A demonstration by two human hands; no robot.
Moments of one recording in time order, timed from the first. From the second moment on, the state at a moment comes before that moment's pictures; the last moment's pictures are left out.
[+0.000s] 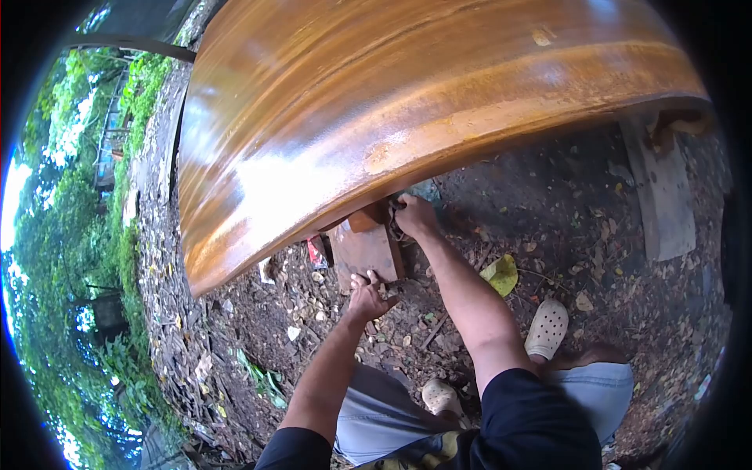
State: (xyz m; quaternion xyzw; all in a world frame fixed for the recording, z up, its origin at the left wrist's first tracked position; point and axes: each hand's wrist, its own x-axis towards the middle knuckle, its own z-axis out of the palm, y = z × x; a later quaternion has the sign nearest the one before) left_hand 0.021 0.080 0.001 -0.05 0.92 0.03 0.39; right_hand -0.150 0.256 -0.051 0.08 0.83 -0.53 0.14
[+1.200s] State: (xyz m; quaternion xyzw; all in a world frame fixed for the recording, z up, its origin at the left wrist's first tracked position) left_hand 0.018 0.074 0.001 -0.04 0.91 0.04 0.41; right_hand -0.160 0.251 -0.090 0.10 0.85 -0.52 -0.01
